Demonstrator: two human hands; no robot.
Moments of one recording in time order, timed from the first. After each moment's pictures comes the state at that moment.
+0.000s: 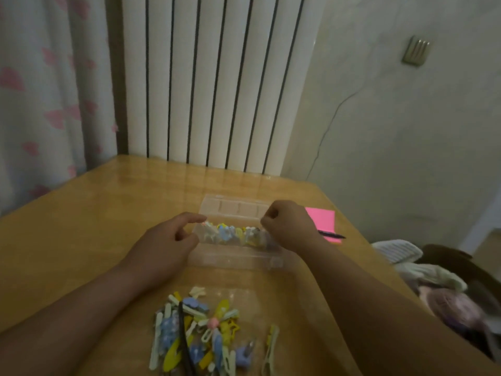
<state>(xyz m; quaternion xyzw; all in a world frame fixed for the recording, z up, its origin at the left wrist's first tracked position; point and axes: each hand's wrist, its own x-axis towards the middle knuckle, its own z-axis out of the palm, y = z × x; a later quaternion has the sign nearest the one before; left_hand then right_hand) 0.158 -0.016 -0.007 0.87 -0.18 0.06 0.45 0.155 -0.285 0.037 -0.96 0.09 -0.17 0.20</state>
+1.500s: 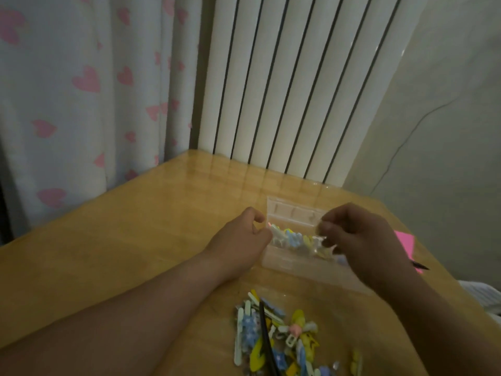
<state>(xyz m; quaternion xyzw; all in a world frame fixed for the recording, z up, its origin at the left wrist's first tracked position) 0.168 -0.016 -0.010 0.85 -0.14 0.02 0.51 0.097 -0.232 0.060 -0.90 -0.04 -0.20 0.38</state>
